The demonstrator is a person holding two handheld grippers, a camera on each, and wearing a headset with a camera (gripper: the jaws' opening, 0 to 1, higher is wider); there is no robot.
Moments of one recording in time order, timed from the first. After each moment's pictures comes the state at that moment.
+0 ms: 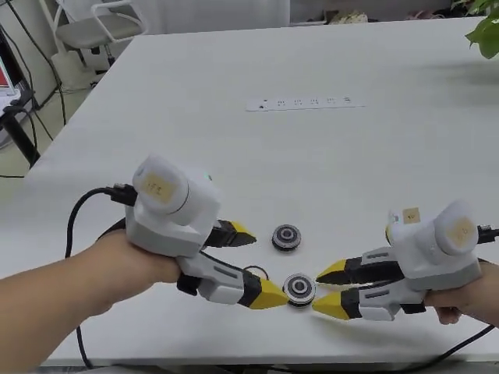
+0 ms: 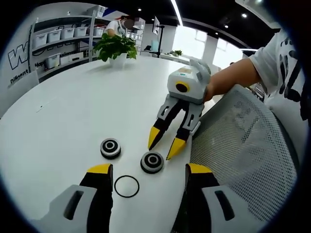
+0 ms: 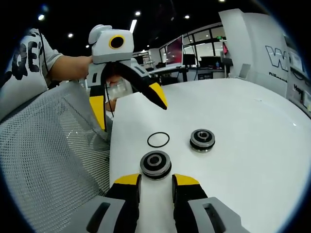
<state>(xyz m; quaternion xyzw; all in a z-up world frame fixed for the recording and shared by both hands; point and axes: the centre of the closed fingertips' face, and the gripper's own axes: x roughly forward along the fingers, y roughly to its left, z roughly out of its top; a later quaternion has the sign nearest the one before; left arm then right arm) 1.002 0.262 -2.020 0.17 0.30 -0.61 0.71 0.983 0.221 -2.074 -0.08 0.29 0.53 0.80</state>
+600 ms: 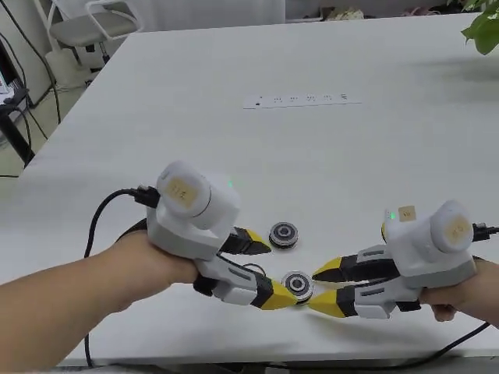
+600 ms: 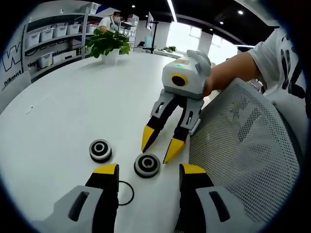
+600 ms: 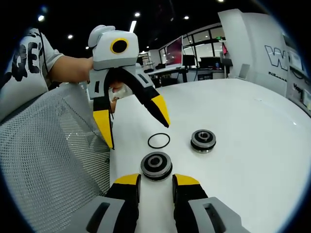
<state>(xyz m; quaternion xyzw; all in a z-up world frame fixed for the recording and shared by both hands) 0.995 0.244 -2.036 0.18 0.31 -0.63 0.69 0.984 0.223 -2.074 -0.07 0.28 0.53 0.80</state>
